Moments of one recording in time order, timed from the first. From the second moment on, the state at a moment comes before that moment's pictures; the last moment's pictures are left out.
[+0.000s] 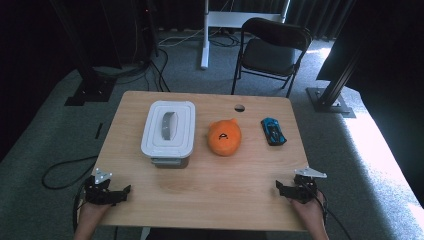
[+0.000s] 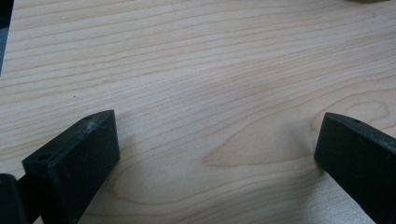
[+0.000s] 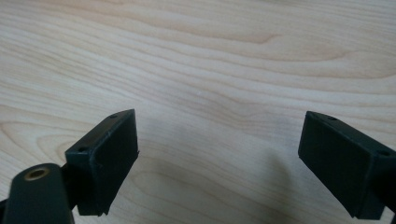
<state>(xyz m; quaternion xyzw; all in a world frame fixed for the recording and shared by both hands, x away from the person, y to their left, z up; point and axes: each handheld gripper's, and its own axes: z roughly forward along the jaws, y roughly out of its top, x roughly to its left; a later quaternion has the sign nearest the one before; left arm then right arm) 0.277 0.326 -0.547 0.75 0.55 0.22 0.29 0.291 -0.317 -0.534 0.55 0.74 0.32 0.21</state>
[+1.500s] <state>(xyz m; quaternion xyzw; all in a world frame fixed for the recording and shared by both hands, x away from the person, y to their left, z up) 0.277 0.326 -0.547 0.75 0.55 0.22 0.29 0.337 -0.313 -0.481 0.55 0.71 0.35 0.25</state>
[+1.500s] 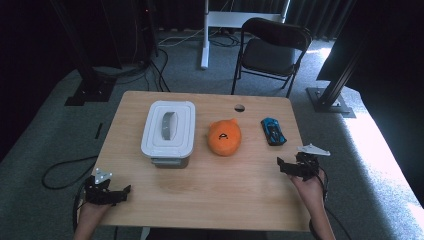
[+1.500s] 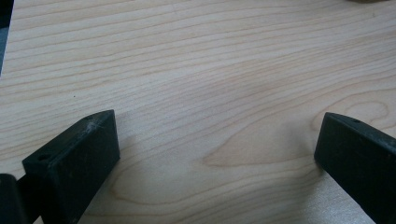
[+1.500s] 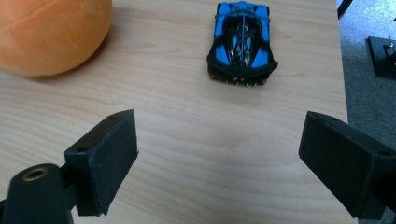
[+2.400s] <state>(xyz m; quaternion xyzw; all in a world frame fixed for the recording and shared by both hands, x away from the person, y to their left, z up) 0.277 0.326 -0.547 0.75 0.55 0.22 0.29 0.384 -0.302 -0.466 0.55 0.71 0.34 0.26</state>
